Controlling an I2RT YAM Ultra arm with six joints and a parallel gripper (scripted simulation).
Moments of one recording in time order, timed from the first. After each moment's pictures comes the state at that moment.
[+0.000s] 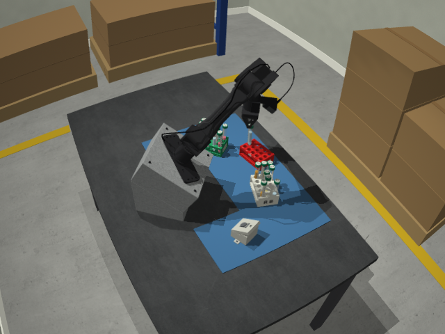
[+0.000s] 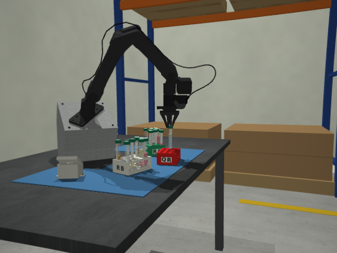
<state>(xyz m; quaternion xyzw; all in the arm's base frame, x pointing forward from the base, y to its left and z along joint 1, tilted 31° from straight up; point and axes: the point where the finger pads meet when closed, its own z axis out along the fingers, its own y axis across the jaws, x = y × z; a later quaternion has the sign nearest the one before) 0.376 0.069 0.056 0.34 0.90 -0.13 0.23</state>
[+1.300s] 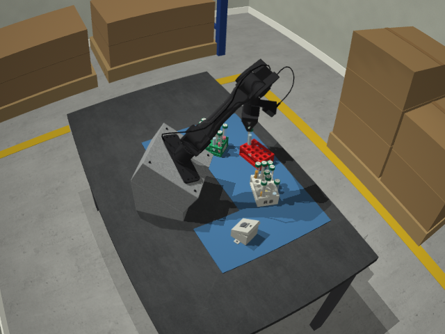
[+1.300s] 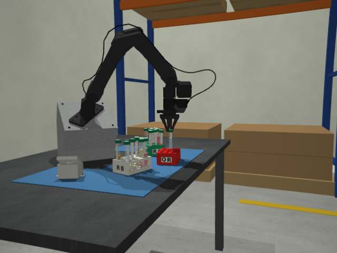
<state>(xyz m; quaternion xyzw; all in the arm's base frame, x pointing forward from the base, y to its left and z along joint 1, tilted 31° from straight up) 0.383 0.063 0.042 0.34 0.90 -0.12 0.24</state>
